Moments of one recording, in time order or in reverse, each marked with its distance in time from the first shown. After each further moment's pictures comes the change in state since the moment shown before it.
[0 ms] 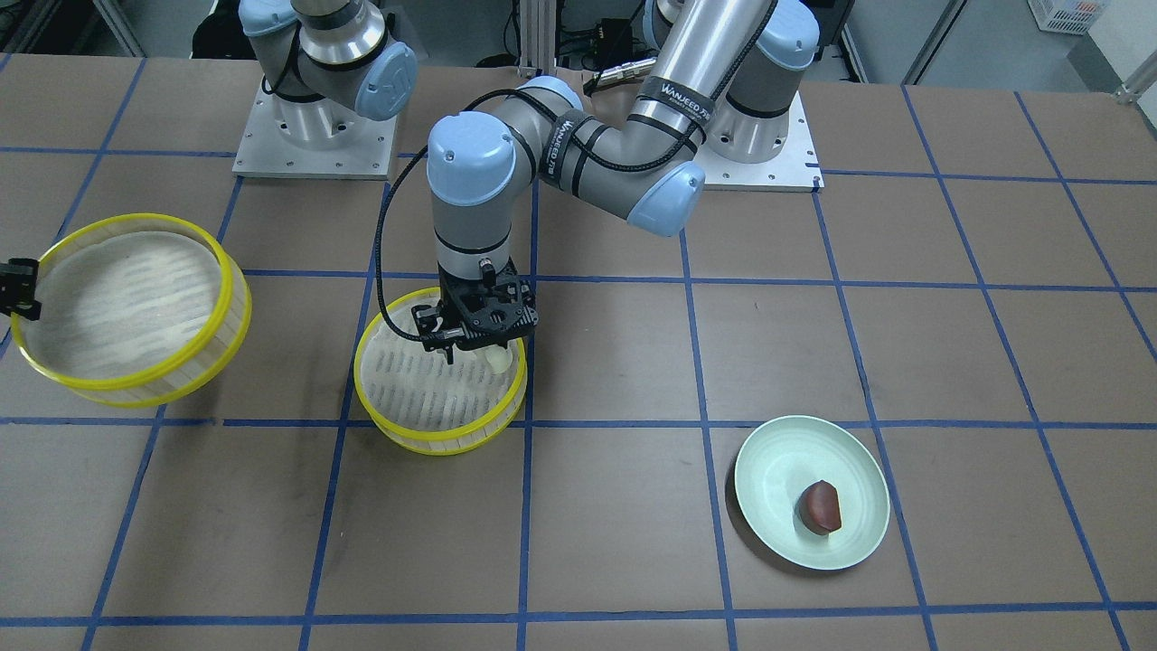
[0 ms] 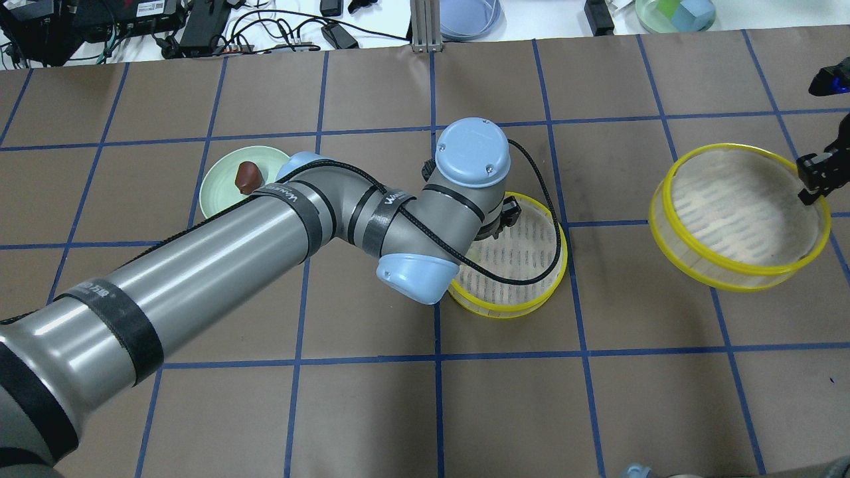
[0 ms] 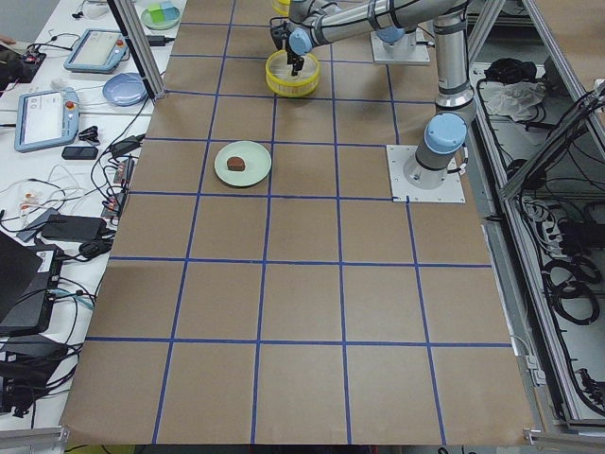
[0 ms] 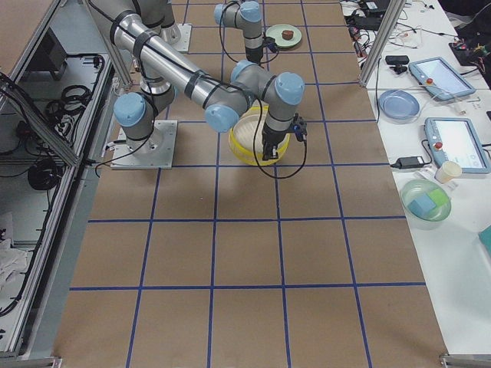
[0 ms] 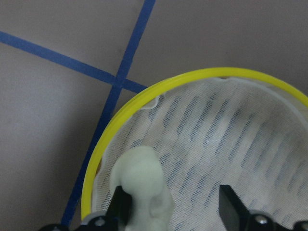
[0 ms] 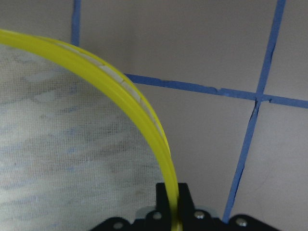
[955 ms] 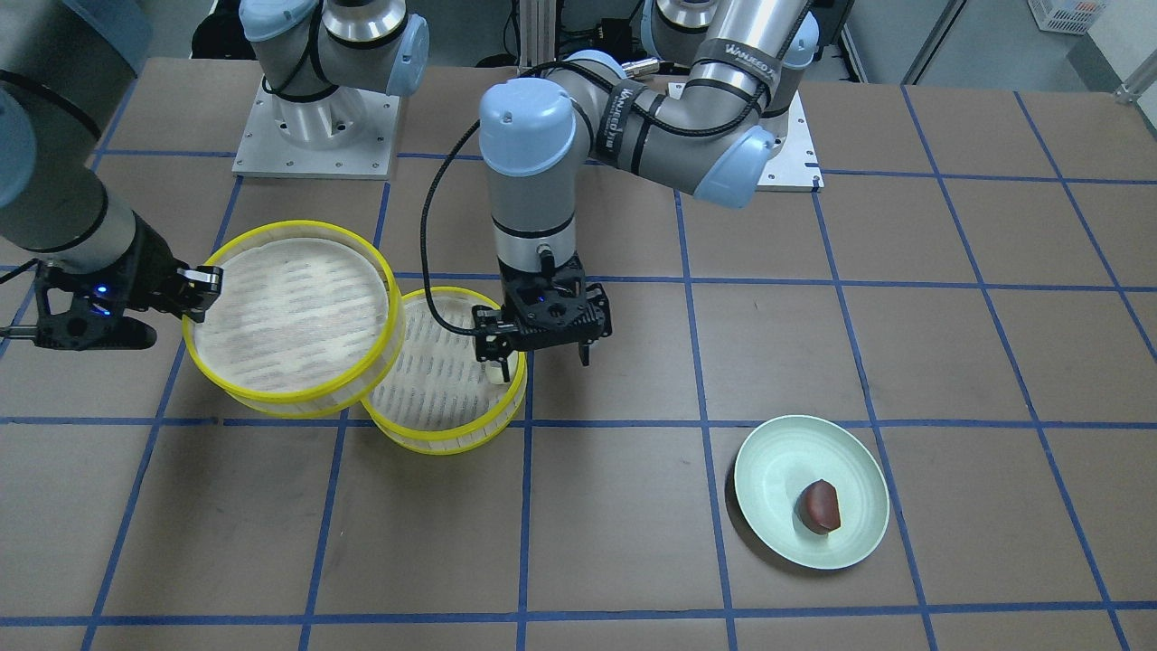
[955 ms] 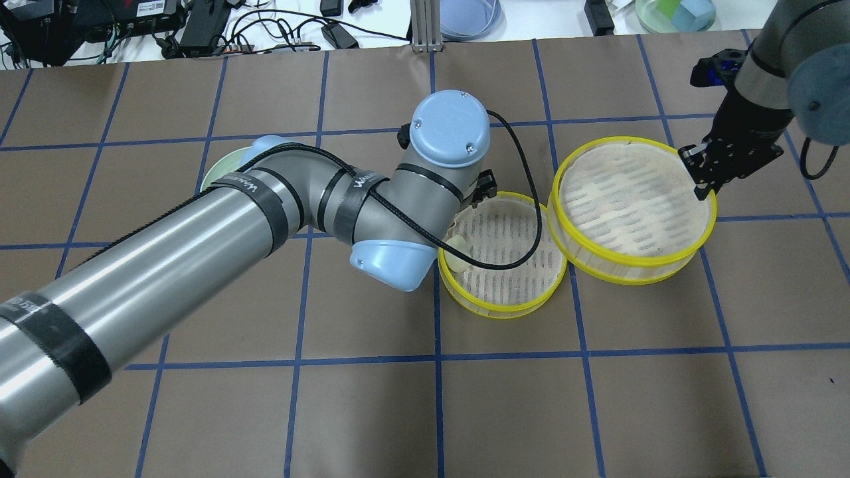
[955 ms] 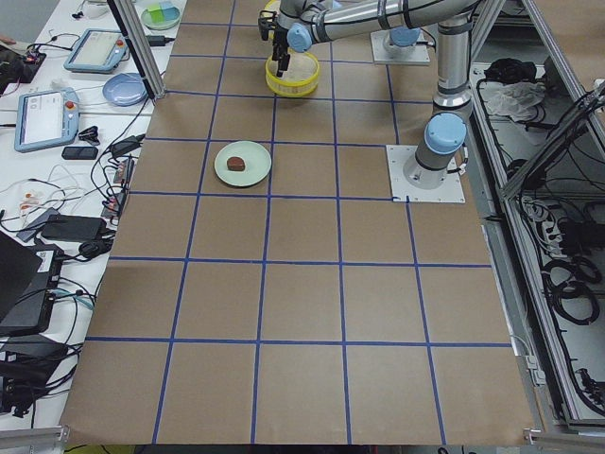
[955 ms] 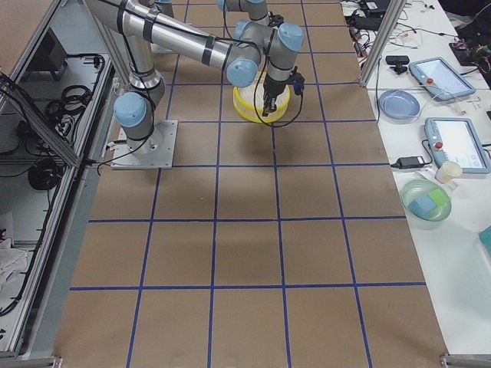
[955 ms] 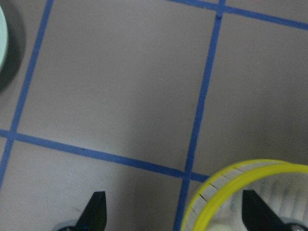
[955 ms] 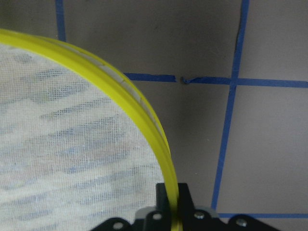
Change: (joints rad) left arm 0.145 0.107 -0.003 -0.020 0.155 0.320; right arm 0.351 -0.024 0.012 0.058 0.024 0.431
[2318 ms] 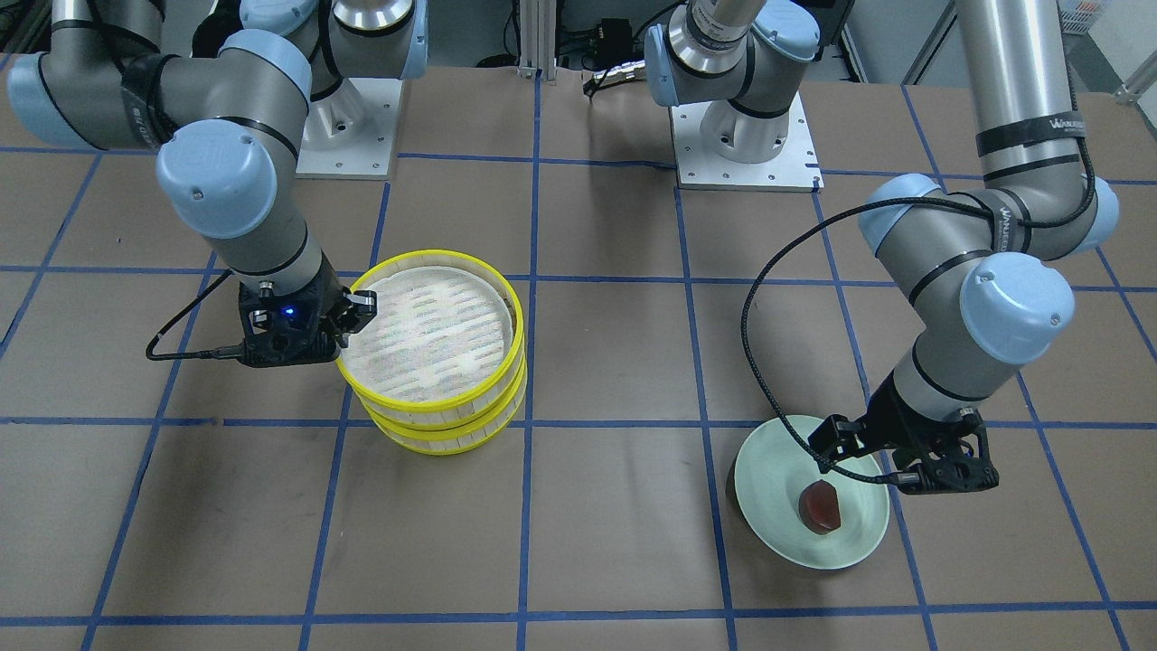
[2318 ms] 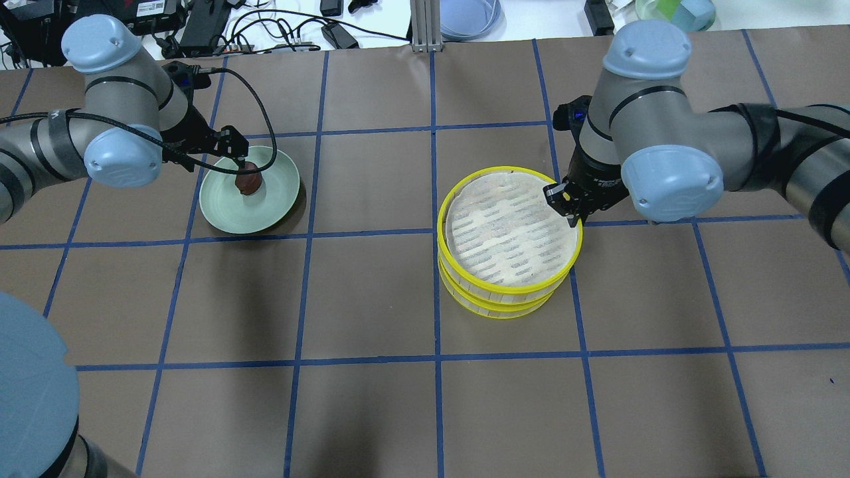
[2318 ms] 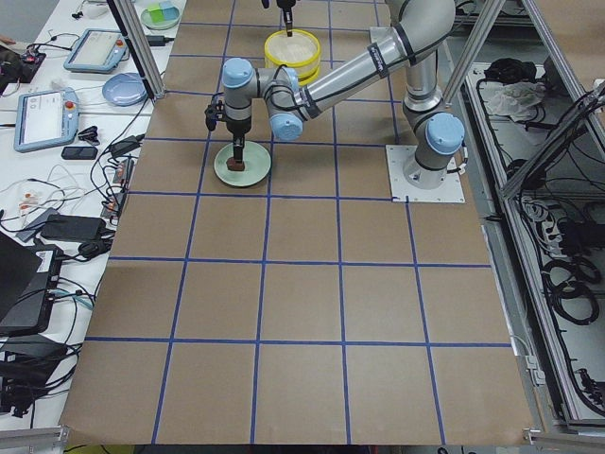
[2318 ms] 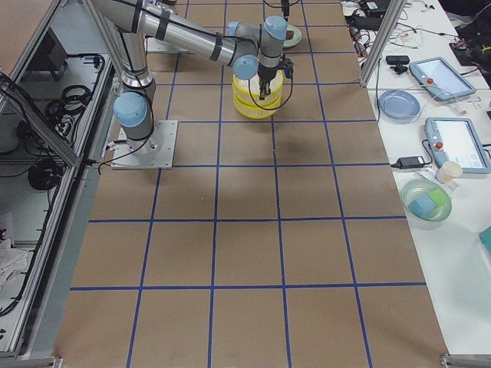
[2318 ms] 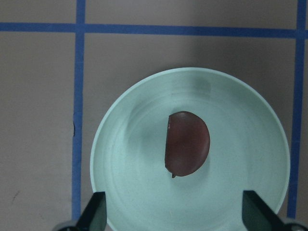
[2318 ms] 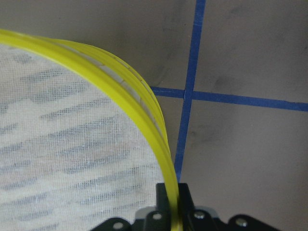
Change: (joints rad) left arm 0.621 -0.070 0.006 -0.052 -0.193 0.781; right arm 0.208 0.042 0.133 -0.254 0.065 0.119
